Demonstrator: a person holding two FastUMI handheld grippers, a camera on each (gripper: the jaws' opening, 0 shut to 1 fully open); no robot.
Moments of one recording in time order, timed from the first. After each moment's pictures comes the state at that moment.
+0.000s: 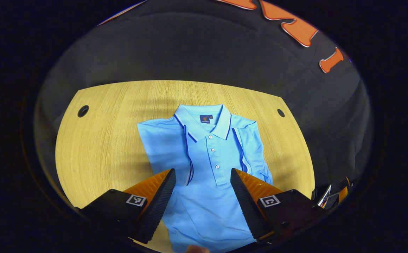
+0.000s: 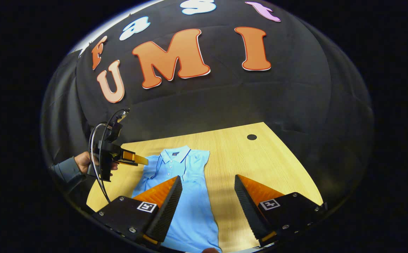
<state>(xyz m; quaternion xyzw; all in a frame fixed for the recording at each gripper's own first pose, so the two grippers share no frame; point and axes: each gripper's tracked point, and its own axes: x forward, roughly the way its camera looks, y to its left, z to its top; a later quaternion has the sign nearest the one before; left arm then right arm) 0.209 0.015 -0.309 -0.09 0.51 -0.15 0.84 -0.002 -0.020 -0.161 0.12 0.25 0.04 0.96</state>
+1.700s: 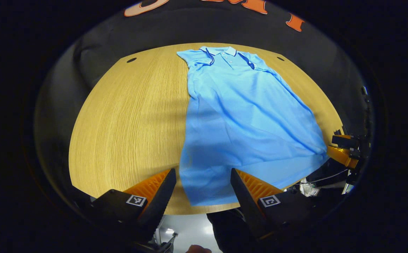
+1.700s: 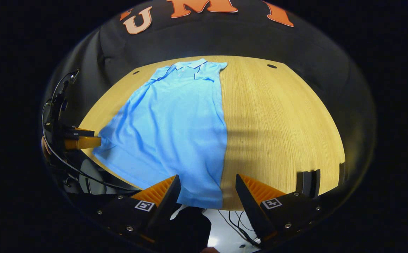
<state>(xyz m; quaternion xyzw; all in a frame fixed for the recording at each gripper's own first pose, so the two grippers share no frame) -0.133 0.096 -0.402 0.00 0.55 -0.09 0.83 -0.172 0.034 -0.381 0.03 0.46 0.12 0.88</state>
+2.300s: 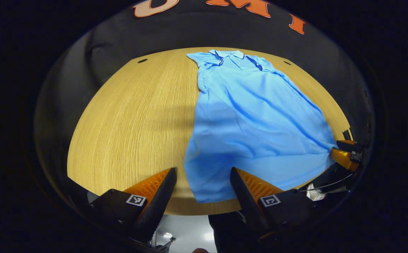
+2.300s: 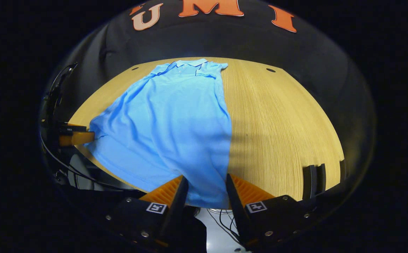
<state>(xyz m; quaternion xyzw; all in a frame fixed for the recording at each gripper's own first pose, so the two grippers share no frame) -0.138 0.101 -0.420 0.00 0.50 -0.06 0.86 -0.171 0.049 -0.399 0.00 0.41 0.10 0.91</state>
